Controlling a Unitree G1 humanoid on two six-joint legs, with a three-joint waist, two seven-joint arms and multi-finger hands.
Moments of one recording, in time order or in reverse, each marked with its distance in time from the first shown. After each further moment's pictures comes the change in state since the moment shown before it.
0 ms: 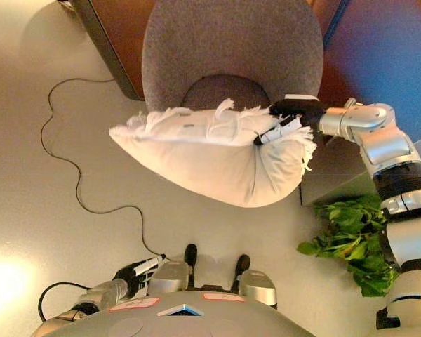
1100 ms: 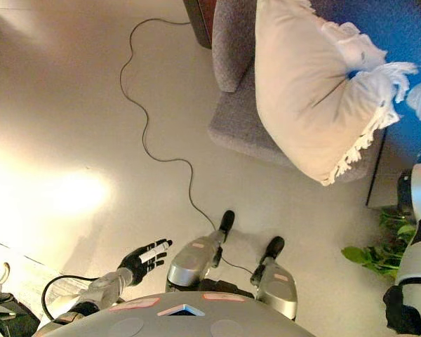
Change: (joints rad) left arm 0.011 0.017 -0.070 -0.133 -0.116 -0.119 -0.059; right arm -0.451 -0.057 -0.022 0.741 0.083 0.215 -0.531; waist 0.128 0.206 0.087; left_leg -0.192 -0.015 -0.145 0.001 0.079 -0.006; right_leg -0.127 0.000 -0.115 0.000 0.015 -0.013
